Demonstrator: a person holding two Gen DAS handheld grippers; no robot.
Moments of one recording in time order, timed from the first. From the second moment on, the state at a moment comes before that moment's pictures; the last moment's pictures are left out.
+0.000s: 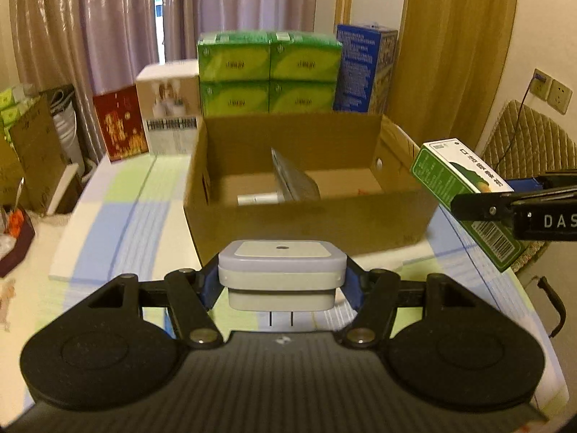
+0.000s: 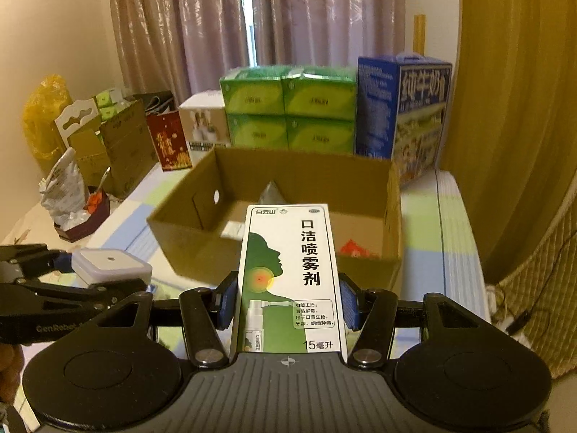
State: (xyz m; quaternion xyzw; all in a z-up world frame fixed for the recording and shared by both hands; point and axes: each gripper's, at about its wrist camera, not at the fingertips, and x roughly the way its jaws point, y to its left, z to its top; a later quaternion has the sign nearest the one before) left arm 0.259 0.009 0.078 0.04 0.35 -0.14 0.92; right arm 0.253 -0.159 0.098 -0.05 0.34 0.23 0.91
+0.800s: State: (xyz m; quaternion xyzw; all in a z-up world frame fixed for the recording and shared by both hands) left arm 0.363 -0.001 0.088 0.06 0.37 -0.13 0.92; right arm 0.355 -0.149 0.093 -0.05 0.38 0.22 0.90
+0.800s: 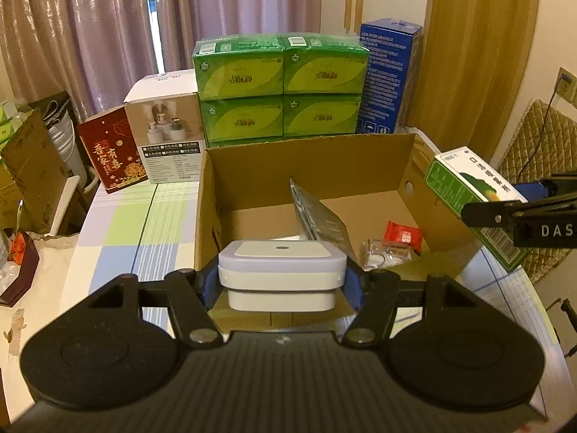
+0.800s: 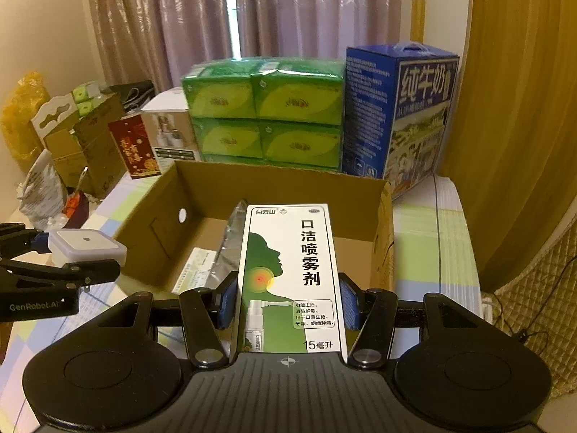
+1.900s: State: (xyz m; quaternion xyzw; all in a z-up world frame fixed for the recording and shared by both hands) left arm 0.425 0.008 0.051 0.02 0.36 -0.14 0.92; right arm 0.418 -0.132 0.056 -0.05 0.35 0.20 0.91
